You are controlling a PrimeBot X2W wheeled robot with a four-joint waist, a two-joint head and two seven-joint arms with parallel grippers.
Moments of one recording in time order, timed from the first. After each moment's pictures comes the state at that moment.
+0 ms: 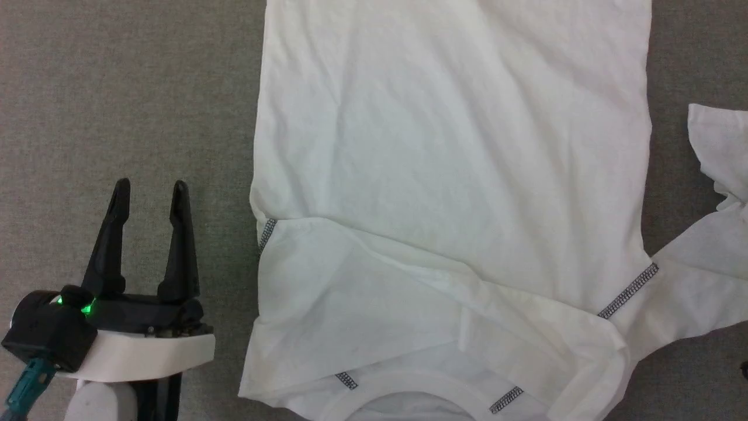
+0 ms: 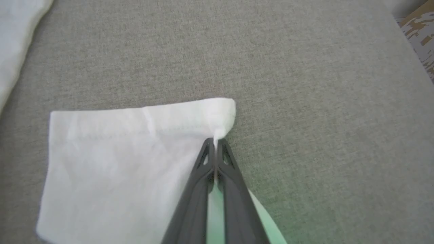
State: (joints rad) left arm -0.05 0.15 0.06 -0.23 -0.27 -0.12 -0.26; right arm -0.53 -0.16 -0.46 0.22 0.06 0.13 0.60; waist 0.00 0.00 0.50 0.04
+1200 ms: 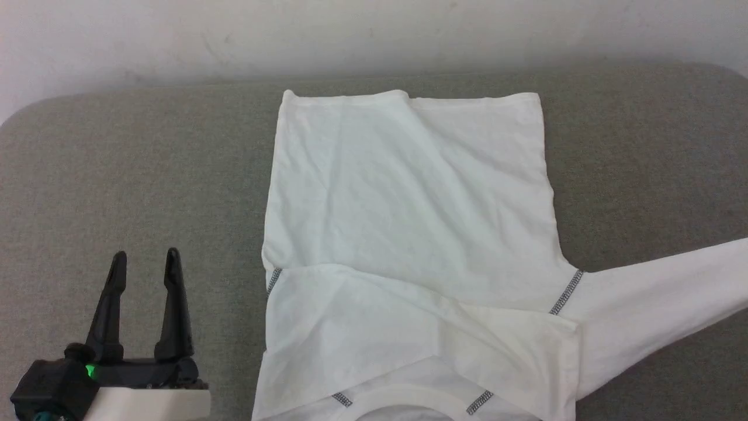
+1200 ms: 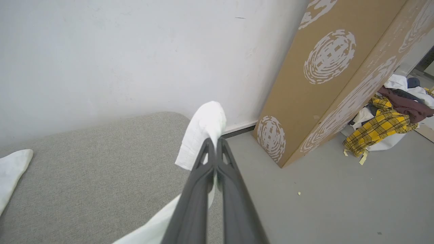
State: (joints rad) left arm 0.12 0.14 0.08 -0.25 -0.29 -0.06 -0.25; right arm -0.40 -0.39 -0.60 0.13 0.09 0.13 0.45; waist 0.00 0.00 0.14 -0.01
